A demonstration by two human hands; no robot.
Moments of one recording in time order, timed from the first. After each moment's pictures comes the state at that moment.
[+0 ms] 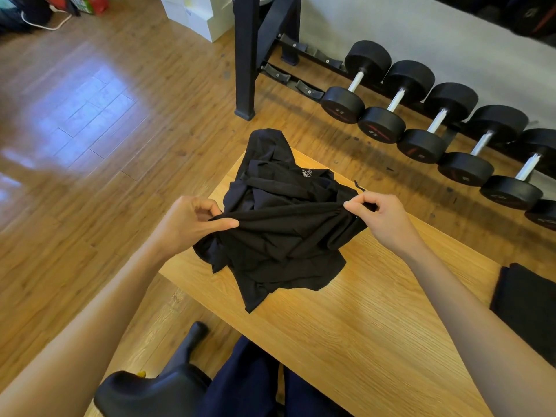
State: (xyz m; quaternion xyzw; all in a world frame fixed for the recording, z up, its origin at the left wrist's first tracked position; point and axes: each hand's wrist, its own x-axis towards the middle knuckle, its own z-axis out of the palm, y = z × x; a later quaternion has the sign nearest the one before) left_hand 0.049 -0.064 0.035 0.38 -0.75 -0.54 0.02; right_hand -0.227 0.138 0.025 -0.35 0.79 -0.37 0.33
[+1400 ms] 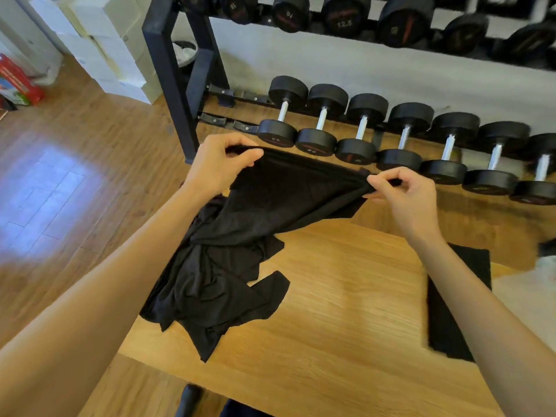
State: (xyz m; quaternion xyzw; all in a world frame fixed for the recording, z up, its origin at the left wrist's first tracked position) left_hand -0.179 -0.035 0.110 0.24 -0.84 -0.46 0.13; right_hand -0.323 0.235 0.078 -0.19 0.83 -0.51 0.10
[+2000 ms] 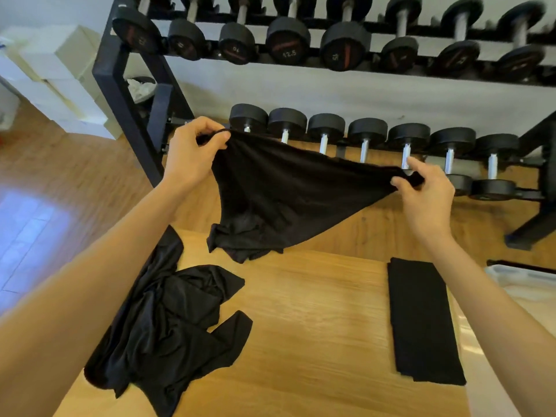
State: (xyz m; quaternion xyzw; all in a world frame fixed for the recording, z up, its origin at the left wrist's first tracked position) left_hand -0.289 -0.028 0.132 0.20 -0.86 -0.41 0.22; right_hand -0.420 0.301 0.088 -0.11 0.91 -0.40 -0.06
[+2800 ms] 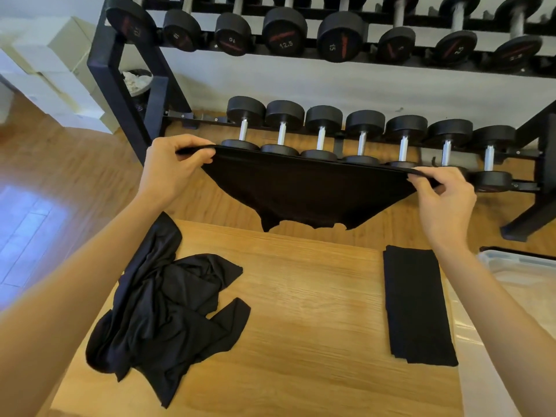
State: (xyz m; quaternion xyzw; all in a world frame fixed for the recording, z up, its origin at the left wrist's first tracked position) left_hand -0.243 -0.026 0.126 0.20 -0.88 -0.39 0.19; right_hand -0.400 0.336 0.089 -0.12 0.88 -0.44 -0.12
